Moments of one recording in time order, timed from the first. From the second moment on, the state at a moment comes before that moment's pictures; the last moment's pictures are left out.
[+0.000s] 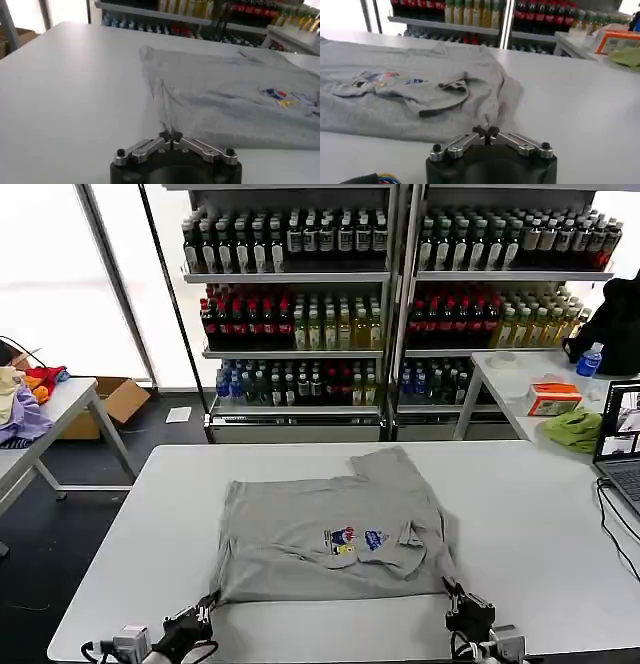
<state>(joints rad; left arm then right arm) 1.75 -1.19 -0.60 -2.20 -0.54 0.52 -0.07 -1.76 1.03 0.45 2.17 0.38 -0.34 0.24</state>
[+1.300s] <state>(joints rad) 1.57 -1.00 -0.73 -2.12 -0.65 0.57 0.09 -1.08 0.92 0.37 1.82 0.59 -0.52 -0.09</state>
